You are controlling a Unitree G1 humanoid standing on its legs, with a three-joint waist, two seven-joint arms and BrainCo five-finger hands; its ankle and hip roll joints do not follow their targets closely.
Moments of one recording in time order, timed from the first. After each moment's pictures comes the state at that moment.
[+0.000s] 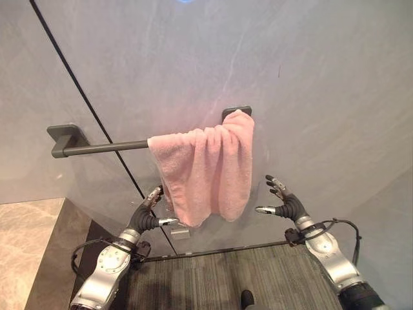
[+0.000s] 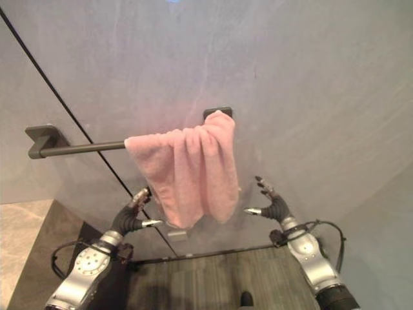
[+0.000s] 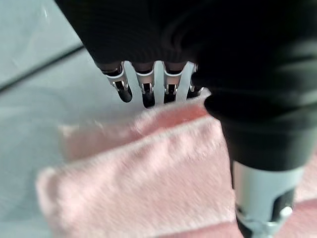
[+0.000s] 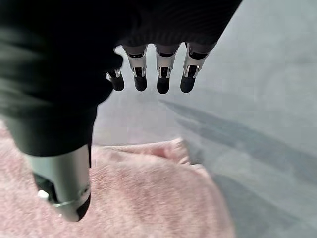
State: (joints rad) left arm 0.08 0.49 -0.25 0.06 -0.20 -0.21 -0.04; right arm -0.08 -0.52 0.28 0.21 0.11 -0.22 -0.02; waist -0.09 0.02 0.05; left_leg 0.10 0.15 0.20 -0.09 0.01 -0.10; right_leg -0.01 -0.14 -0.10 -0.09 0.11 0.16
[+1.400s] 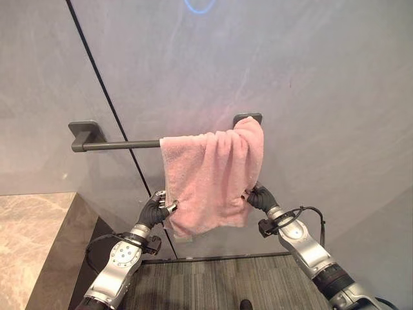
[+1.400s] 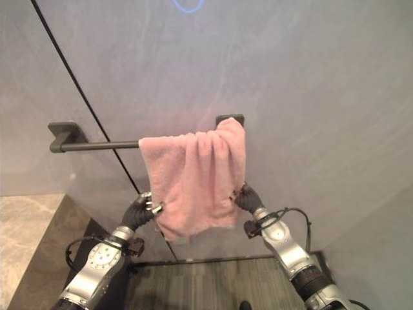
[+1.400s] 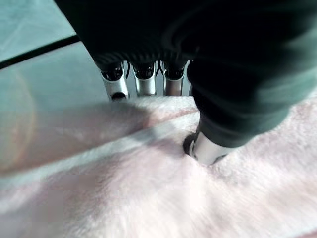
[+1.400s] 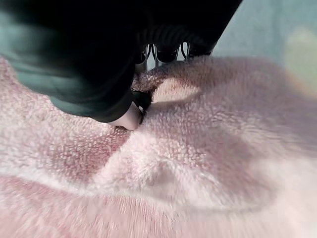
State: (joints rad) left arm 0.05 0.46 -0.29 0.08 -0.28 -0.19 0.02; right arm -0.22 -0.45 0.45 0.26 0.27 -0.15 -0.01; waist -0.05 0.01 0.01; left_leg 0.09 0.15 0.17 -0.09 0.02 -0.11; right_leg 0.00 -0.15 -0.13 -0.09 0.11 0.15
